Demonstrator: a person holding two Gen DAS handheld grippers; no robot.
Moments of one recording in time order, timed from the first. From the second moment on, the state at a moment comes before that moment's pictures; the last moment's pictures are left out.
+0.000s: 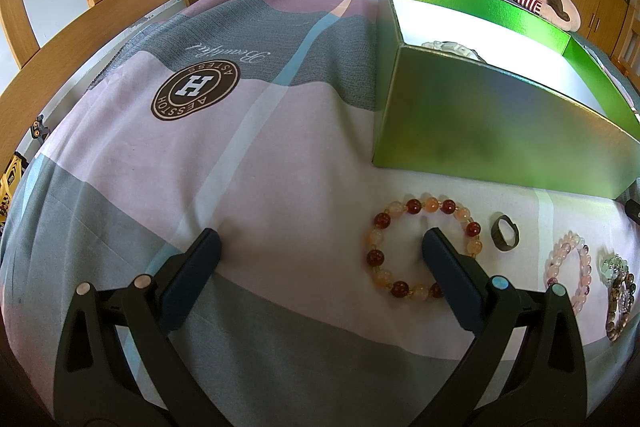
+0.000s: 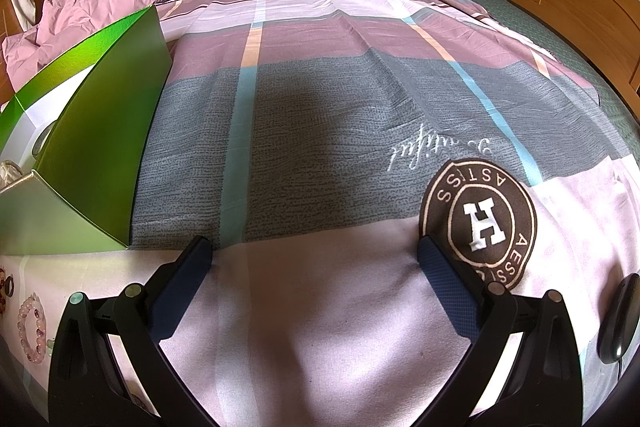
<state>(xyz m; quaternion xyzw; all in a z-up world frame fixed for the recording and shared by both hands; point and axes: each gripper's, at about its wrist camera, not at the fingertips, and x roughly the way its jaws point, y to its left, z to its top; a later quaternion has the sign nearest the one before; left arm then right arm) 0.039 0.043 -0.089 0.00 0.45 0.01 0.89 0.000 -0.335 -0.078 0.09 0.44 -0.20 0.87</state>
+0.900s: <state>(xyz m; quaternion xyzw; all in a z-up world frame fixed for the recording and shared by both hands) 0.020 0.037 -0.056 -0.04 0.45 -0.02 0.89 -0.047 -0.238 0.019 0.06 0.40 -0.10 0.91</state>
